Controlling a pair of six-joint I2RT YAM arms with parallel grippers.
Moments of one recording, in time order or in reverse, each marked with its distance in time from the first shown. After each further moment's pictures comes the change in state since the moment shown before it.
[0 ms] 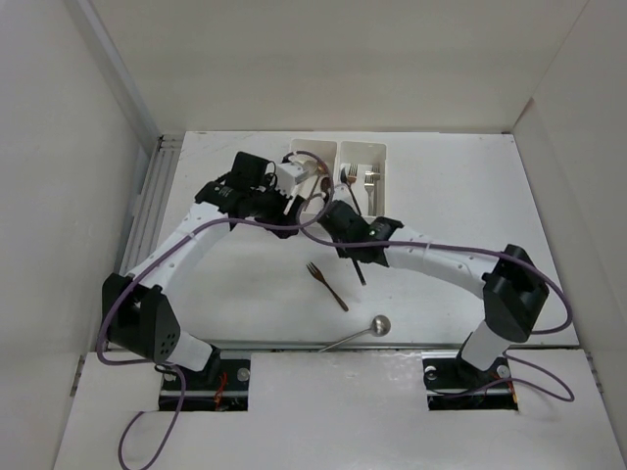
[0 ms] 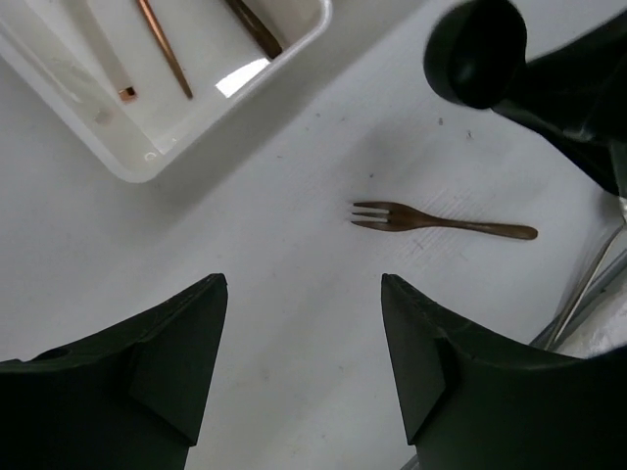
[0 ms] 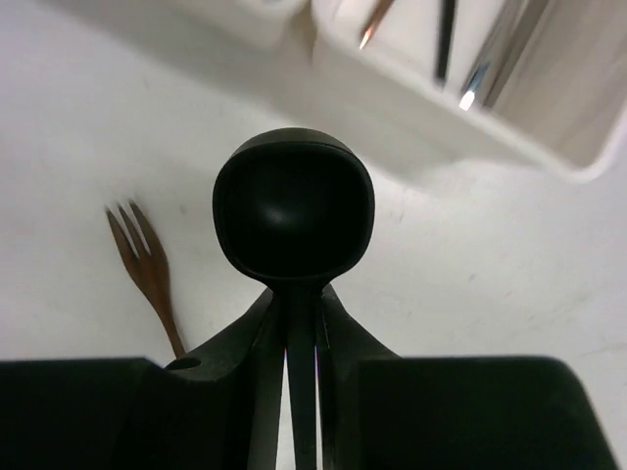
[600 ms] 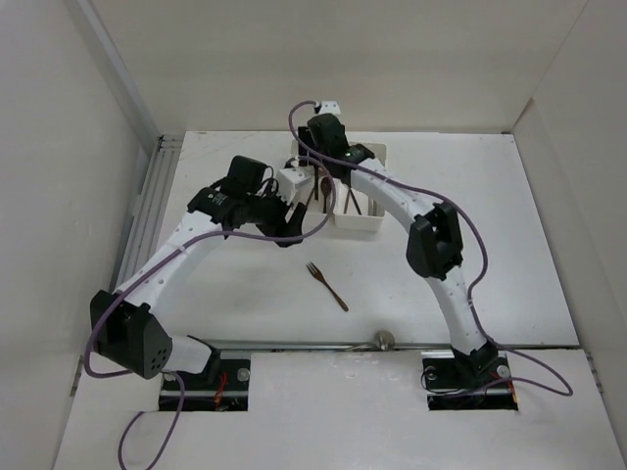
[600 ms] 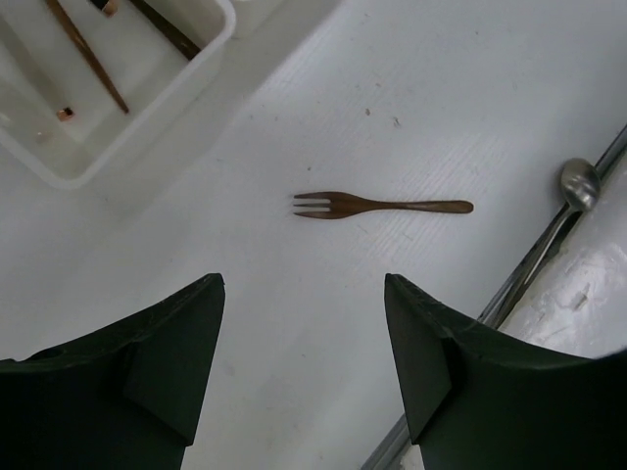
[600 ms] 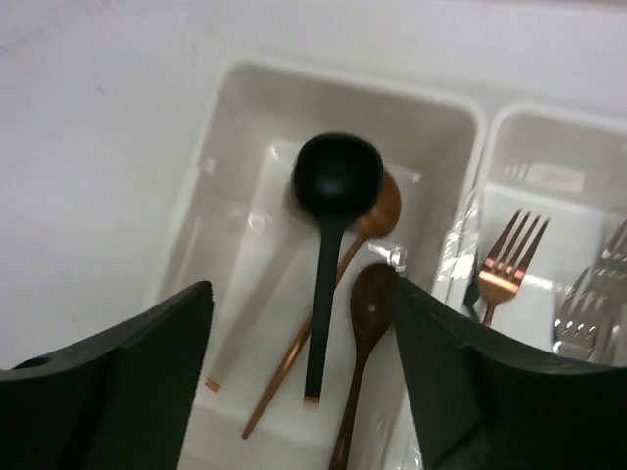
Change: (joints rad) left arm -0.021 -0.085 -0.013 -0.046 0.109 0.015; right arm -0.275 0.662 1.004 0.128 -0.121 -0.022
